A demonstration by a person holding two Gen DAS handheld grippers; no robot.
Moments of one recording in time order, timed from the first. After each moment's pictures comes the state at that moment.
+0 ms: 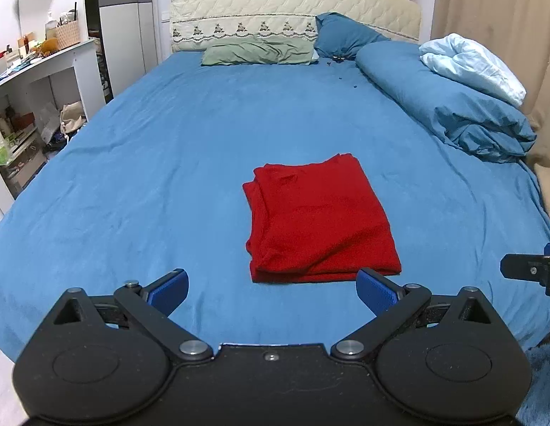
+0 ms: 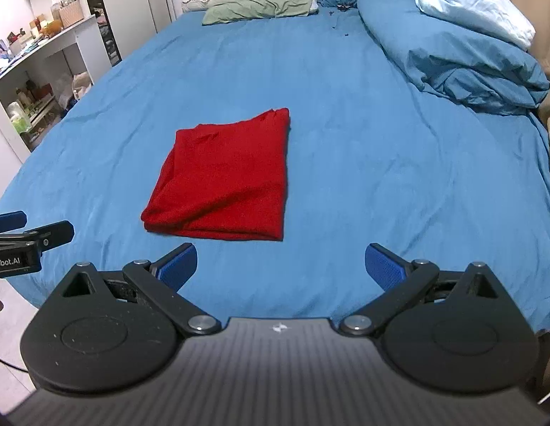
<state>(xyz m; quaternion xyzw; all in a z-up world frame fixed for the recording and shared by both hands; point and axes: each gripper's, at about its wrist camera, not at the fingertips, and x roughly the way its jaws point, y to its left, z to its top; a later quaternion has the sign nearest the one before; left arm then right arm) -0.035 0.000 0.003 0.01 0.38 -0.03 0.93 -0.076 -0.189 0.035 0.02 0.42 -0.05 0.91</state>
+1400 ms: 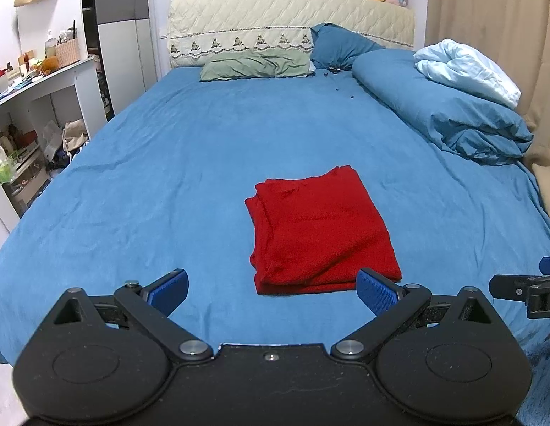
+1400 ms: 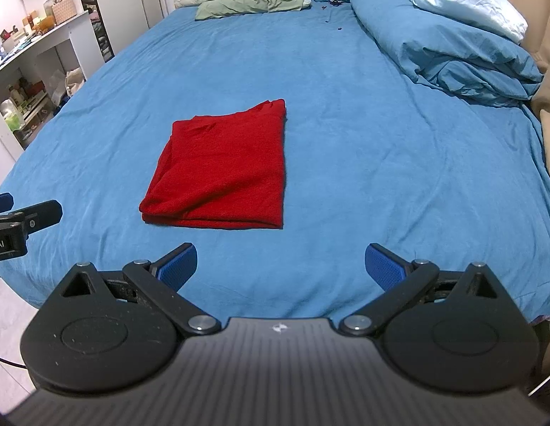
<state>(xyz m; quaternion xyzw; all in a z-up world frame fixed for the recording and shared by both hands) -0.046 0.005 0.013 0.02 0.35 -0.04 0.93 -0.085 -0.182 0.031 0.02 0.43 -0.06 0.90</state>
